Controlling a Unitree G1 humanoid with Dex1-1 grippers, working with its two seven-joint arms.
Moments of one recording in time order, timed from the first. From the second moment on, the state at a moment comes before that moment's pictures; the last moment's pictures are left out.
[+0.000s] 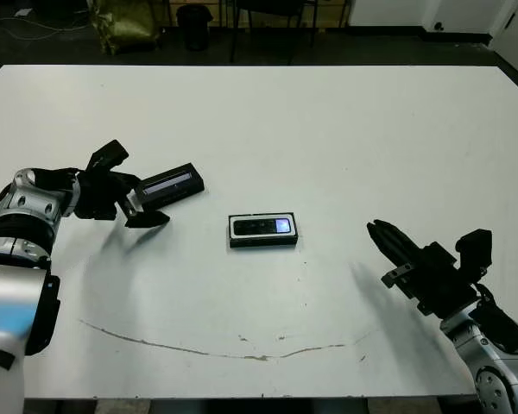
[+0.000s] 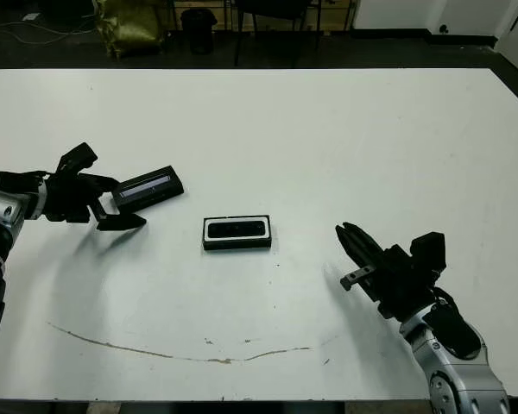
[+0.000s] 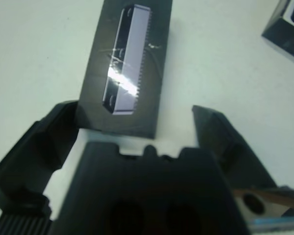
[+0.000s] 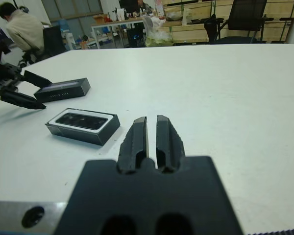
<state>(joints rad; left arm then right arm) -0.93 0.58 -0.11 1.27 0.13 -0.03 -1.14 0.14 -0.39 -0.11 -0.33 0.46 0.27 0.48</state>
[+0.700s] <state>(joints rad) -0.94 0.57 -0.13 1.26 0.13 0.05 -1.12 0.14 -0.39 -0.11 -0.38 0.48 0.33 0.46</state>
